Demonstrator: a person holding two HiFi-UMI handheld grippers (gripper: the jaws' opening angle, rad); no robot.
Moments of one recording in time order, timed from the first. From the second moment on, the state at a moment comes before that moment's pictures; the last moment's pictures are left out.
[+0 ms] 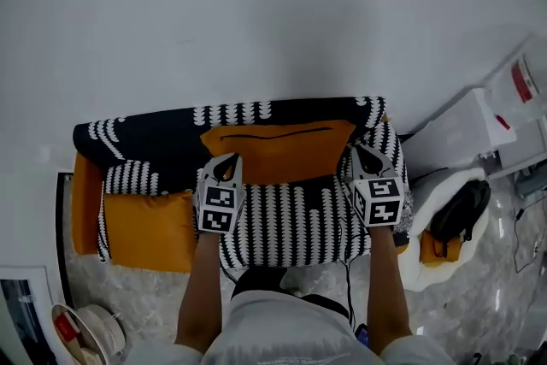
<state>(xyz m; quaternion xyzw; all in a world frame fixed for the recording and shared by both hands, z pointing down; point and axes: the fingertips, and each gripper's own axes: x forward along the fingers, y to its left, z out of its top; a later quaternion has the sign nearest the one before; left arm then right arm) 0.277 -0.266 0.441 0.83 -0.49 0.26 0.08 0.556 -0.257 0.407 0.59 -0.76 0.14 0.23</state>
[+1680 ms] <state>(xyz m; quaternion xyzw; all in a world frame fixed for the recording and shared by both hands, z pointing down) 0.002 0.200 0.304 0.62 -0.76 0.17 0.08 0.259 0.052 0.237 0.35 -0.93 0.04 0.02</state>
